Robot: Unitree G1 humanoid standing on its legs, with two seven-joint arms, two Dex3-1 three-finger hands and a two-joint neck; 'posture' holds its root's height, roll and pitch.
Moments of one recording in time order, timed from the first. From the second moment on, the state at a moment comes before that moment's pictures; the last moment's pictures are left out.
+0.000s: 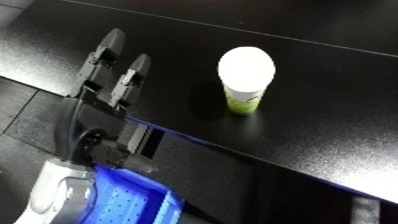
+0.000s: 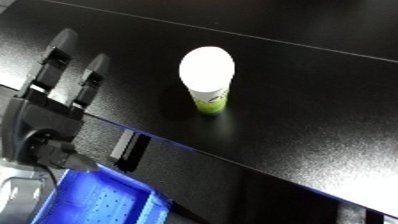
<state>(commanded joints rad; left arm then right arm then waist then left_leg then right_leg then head) -0.57 0.57 0.00 -0.11 -0.87 -0.04 0.00 -0.11 -0.38 0.24 1.08 0.74 -0.20 0.33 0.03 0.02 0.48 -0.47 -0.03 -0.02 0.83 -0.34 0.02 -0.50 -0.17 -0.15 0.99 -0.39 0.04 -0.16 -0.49</state>
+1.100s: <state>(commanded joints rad) -1.01 0.54 -0.33 0.49 -0.80 0.05 0.18 -0.21 -0.41 0.31 1.06 0.72 -0.16 0.26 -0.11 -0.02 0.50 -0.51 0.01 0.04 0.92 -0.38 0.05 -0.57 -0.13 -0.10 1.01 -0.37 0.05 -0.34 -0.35</state>
